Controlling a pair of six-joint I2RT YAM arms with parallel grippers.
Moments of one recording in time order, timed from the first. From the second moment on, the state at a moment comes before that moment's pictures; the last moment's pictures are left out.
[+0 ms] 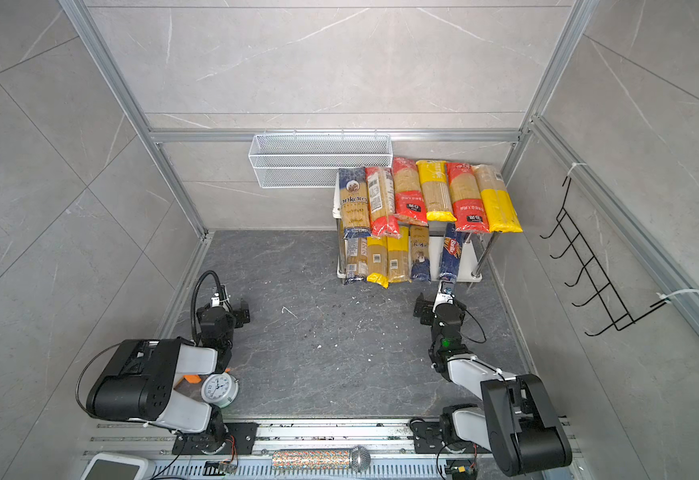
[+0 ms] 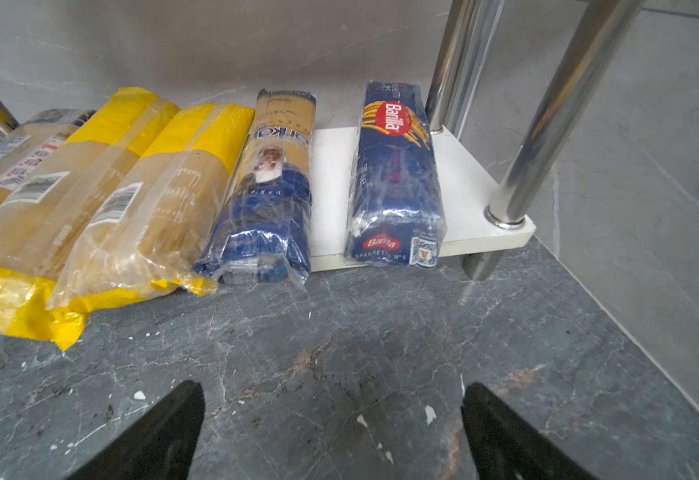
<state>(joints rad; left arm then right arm) -0.04 1.51 0.28 0.84 -0.28 0.04 0.11 1.25 0.28 0.66 0.26 0.09</state>
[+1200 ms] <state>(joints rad) 0.04 1.51 0.35 0.71 -0.09 0.00 0.05 1.52 0.34 0.84 0.08 0.04</state>
